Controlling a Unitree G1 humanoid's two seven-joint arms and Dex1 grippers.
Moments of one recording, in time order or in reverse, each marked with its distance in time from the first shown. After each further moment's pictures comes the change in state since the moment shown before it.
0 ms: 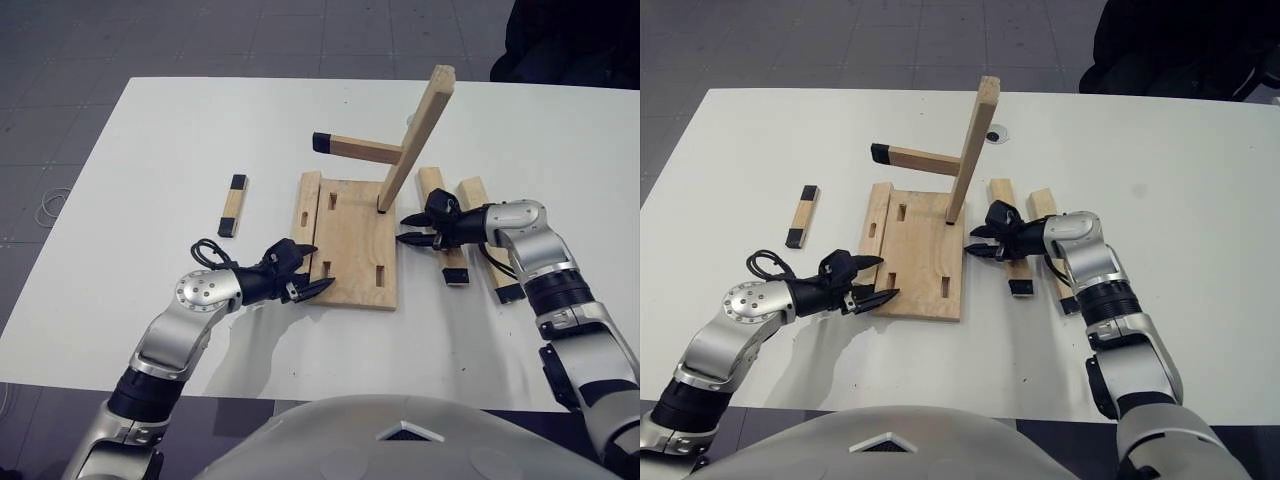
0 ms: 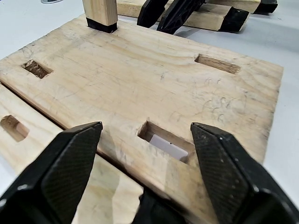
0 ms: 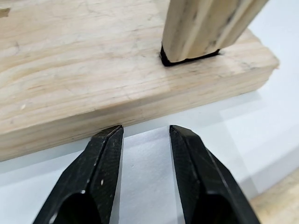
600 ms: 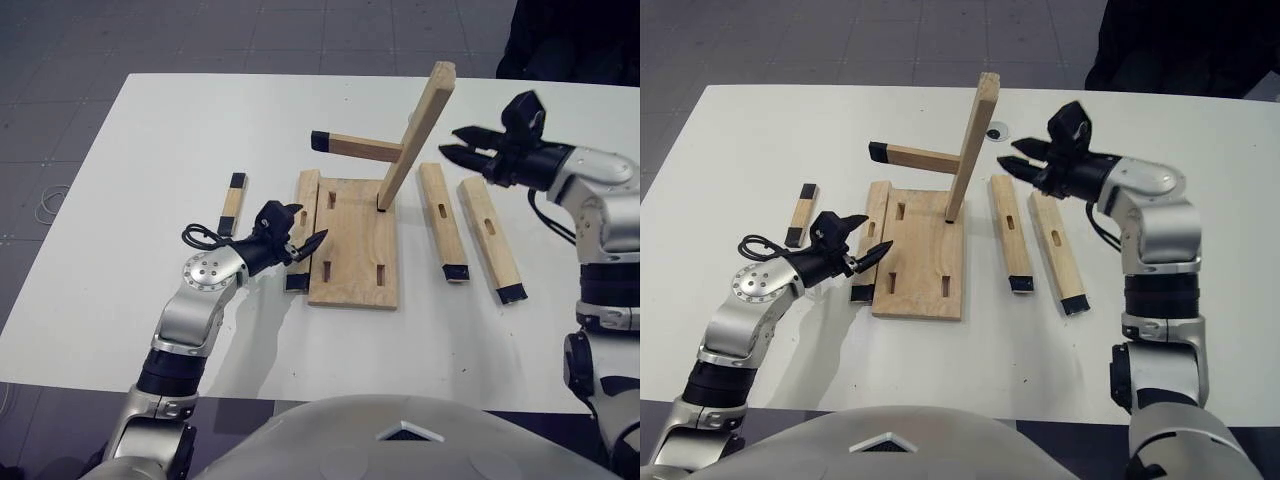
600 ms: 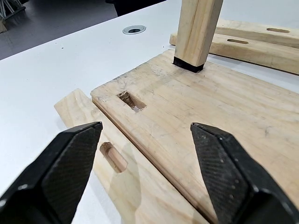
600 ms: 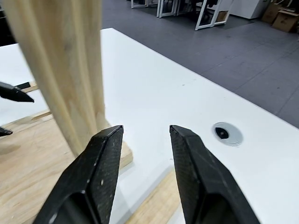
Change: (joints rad) left arm -0.075 -0.151 0.098 0.097 0.030 -0.028 0.180; right arm -0.049 -0.108 -0.330 -0.484 0.219 0.446 -0.240
